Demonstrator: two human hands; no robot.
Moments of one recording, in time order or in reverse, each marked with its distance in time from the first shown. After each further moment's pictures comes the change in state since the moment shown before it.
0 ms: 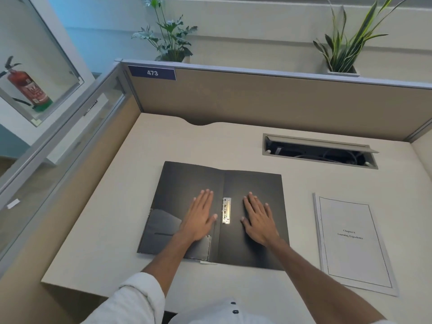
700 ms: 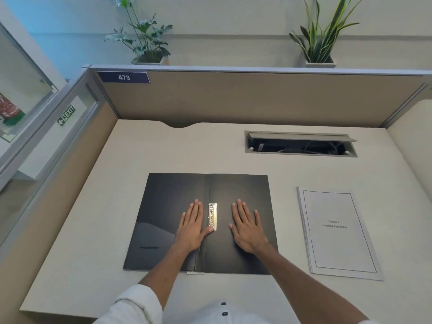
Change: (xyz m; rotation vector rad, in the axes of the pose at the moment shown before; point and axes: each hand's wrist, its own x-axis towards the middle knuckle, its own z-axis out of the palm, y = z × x) left_hand 0.008 0.020 0.029 0.016 -0.193 -0.116; right_hand -0.015 0.006 0.023 0.038 -0.075 0.040
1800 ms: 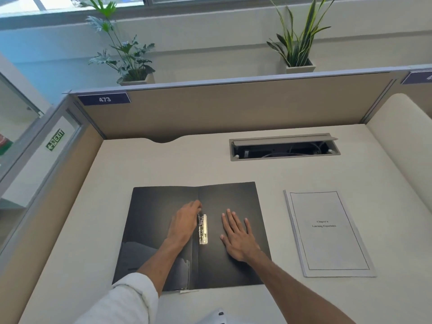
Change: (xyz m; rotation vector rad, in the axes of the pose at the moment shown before) left_hand 0.035 0.039 -0.065 0.034 0.391 0.144; right_hand -0.002 0.007 -0.003 0.029 -0.029 -0.008
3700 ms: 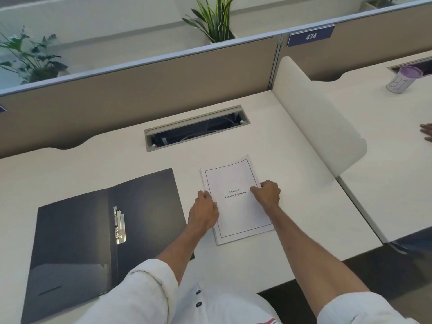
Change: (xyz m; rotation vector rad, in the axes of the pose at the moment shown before) left_hand 0.012 0.326 0.120 0.012 -0.377 0.010; right_hand -0.129 0.322 -0.079 0.833 0.435 0.974
